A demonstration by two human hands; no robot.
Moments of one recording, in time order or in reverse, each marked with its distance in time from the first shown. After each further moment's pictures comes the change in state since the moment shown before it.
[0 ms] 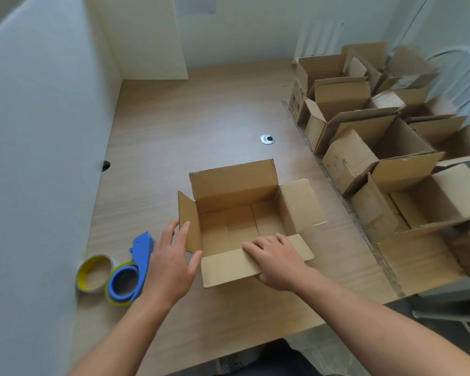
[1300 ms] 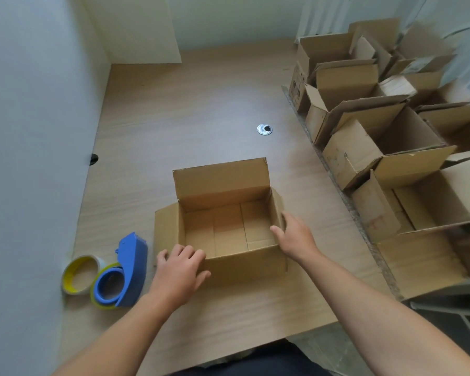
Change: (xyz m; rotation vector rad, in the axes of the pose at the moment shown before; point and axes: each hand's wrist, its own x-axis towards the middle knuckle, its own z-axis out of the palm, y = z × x) left_hand 0.012 0.001 0.045 0.430 -0.345 0.173; right_hand 0.025 0.071 0.004 0.696 0.125 0.631
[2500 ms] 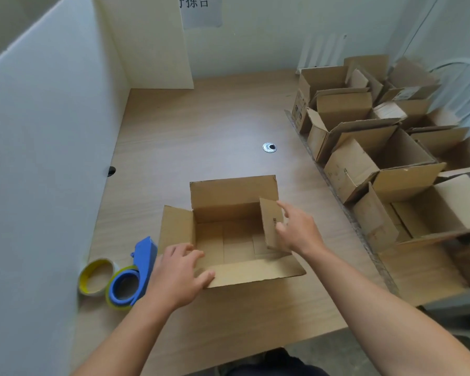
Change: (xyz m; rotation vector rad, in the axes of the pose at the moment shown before) left_hand -0.023 -0.014 -0.034 -0.191 0.050 -0.127; right_hand -0.018 -0.043 -0.031 0.028 0.147 -0.158
